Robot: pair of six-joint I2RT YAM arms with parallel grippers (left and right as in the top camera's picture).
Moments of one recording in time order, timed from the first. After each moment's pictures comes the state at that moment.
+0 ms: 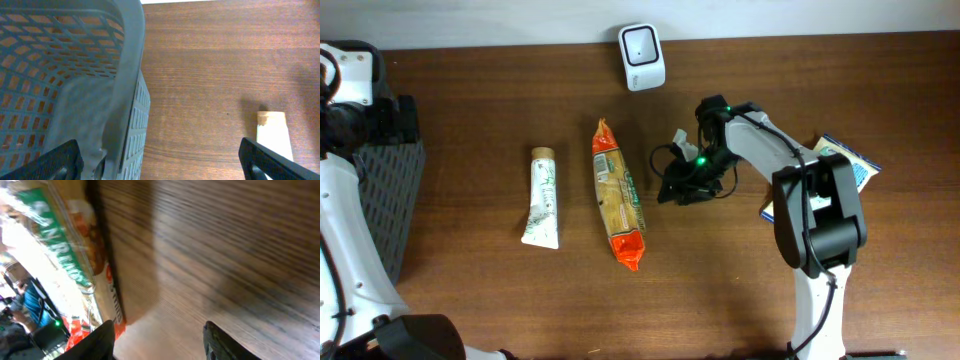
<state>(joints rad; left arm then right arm) 0.44 1.66 1.81 -1.01 0.12 0.37 0.27 2.22 1.62 -1.11 -0.69 -0.01</state>
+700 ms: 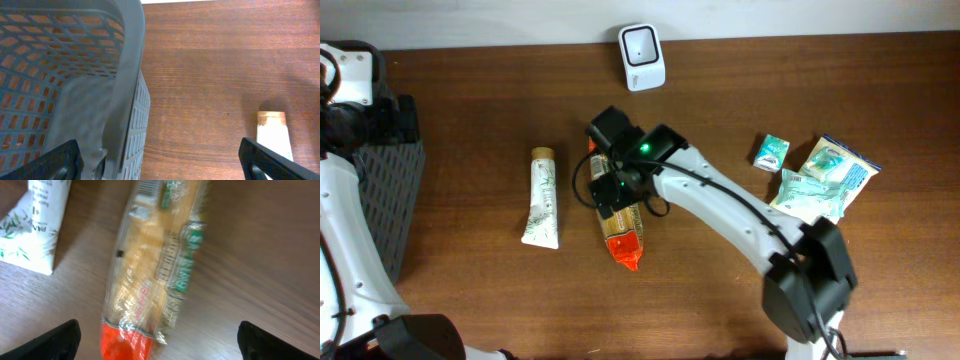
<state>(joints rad) 0.44 1.66 1.81 -1.01 0.12 0.37 0.73 1.99 1.71 -1.02 -0.04 0.28</state>
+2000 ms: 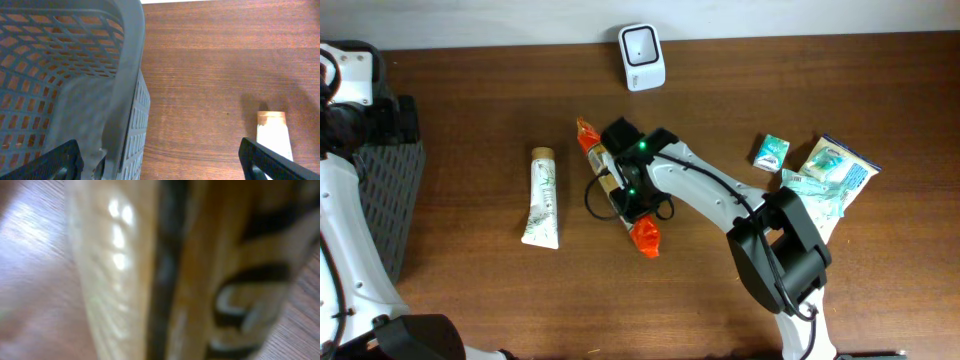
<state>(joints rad) 0.44 1.66 1.81 -1.01 0.12 0.37 0.67 2.14 1.65 -1.00 -0.18 0.10</state>
